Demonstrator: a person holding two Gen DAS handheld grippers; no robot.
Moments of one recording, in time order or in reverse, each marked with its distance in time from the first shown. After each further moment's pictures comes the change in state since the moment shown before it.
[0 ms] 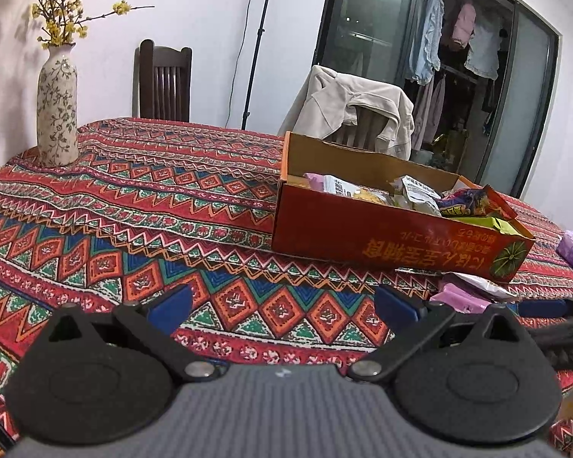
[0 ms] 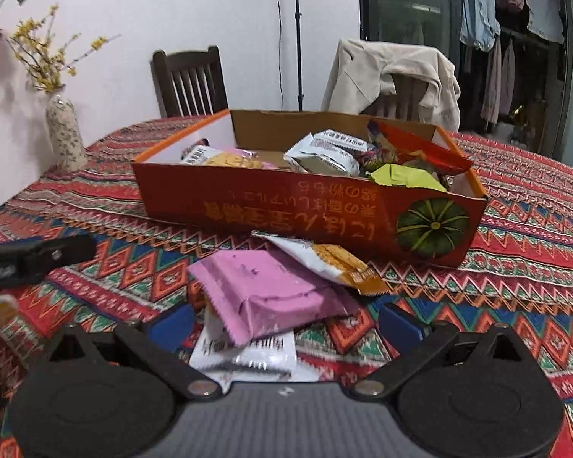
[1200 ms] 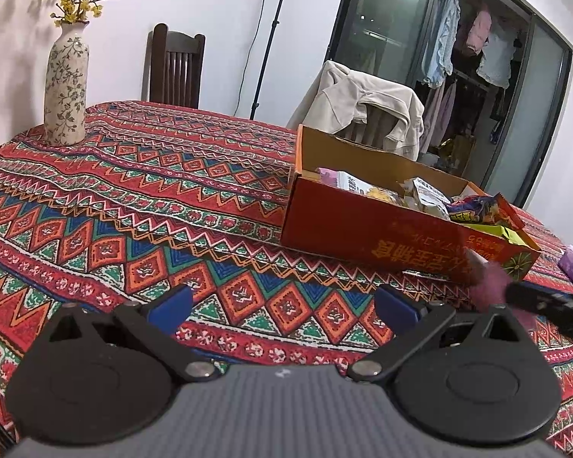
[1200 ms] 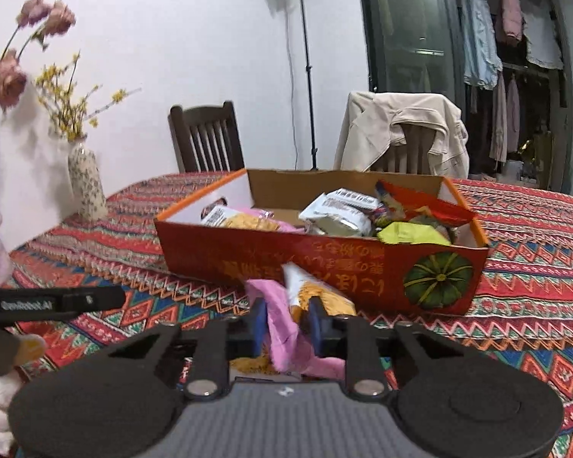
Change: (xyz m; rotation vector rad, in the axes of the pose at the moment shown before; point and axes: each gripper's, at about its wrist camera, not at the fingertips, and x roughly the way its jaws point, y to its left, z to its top) left arm 0.006 0.007 0.000 -0.063 0.023 0.013; right arm -0.037 -0.009 -0.006 0.025 -0.232 0.060
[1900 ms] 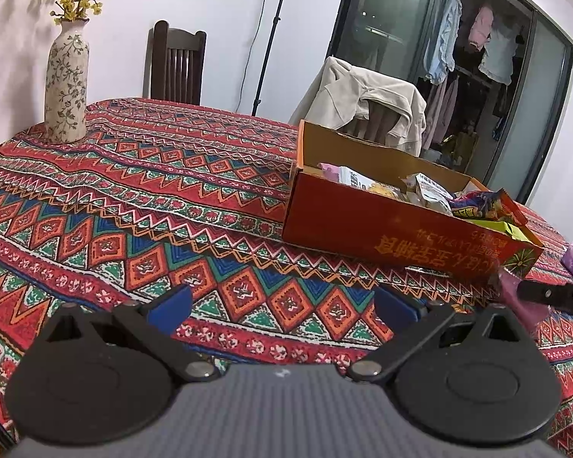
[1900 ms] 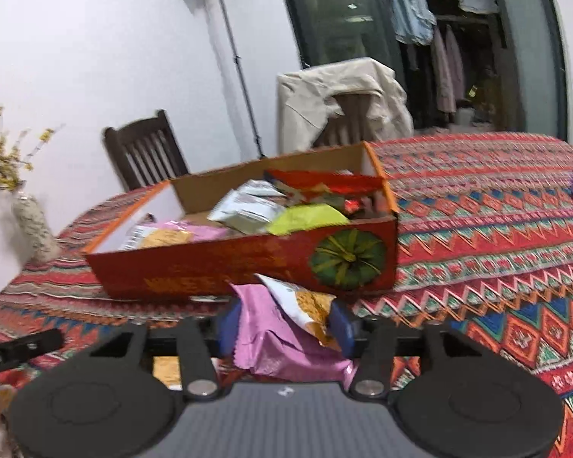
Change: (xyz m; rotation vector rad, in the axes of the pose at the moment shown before) left arm 0.002 0.000 -0.001 0.004 0.014 0.004; right arm 0.016 -0.060 -0.002 0.199 0.087 -0.114
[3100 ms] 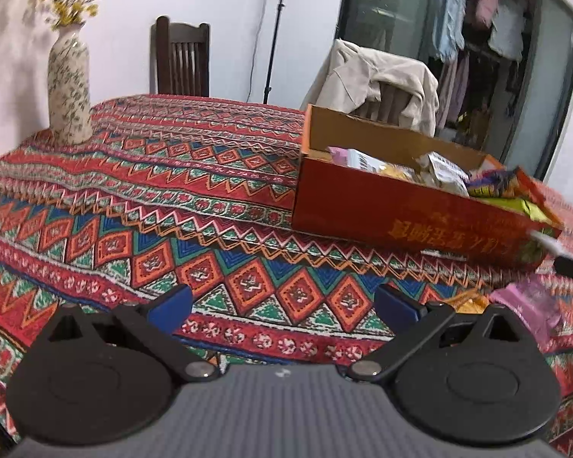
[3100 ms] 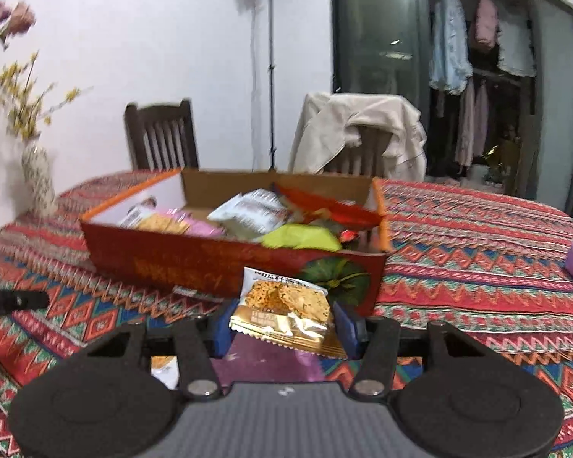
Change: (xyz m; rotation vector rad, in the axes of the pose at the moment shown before) left arm 0.007 -0.014 0.001 0.068 0.047 0.076; right arm -0.018 -0.006 0.001 -0.214 -0.112 -0.014
